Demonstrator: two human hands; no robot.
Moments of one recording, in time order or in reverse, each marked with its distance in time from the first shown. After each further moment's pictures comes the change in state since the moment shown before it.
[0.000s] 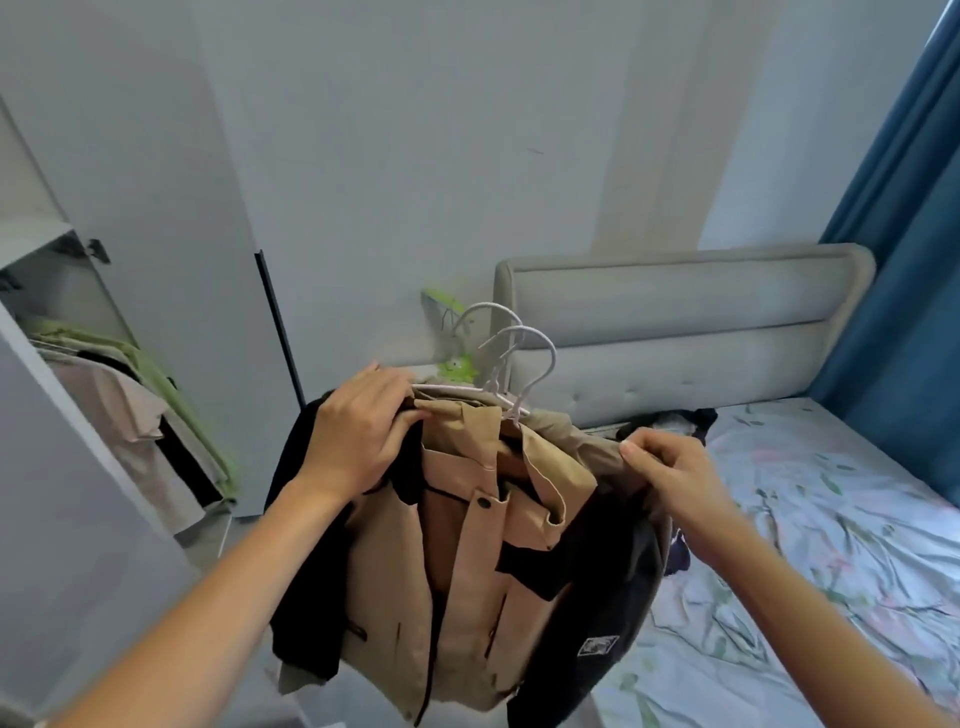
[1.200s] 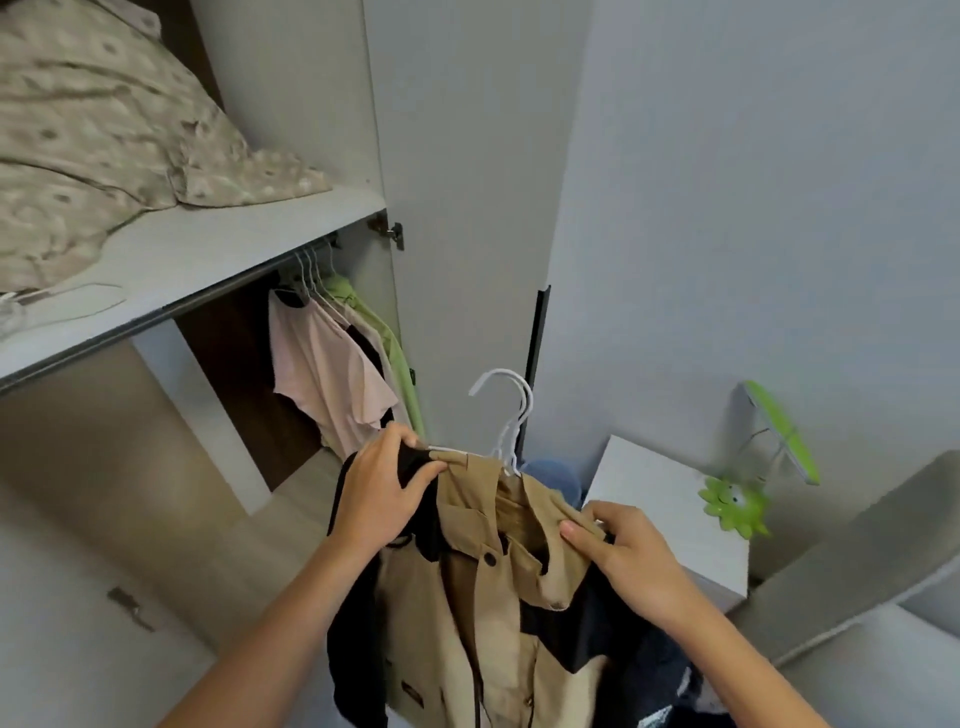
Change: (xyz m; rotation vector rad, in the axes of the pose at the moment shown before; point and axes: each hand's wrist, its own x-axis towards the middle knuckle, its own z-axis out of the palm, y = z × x) left_hand -0.031 -0.385 0.105 0.103 0.054 -1.012; right_hand 0.445 0.034 0.417 -0.086 -0.880 -0.100
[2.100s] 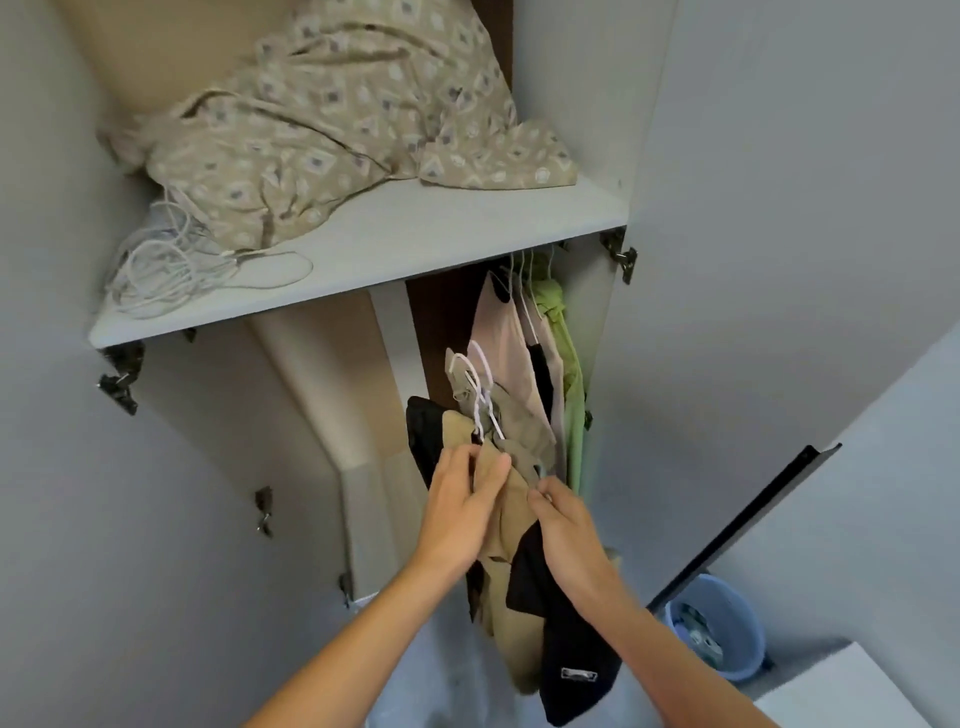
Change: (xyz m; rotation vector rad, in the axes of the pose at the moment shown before) left_hand 0.125 -0.042 0.049 -0.222 0.402 -0.760; right_hand 0.304 -0.068 0.124 0.260 -0.524 -0.063
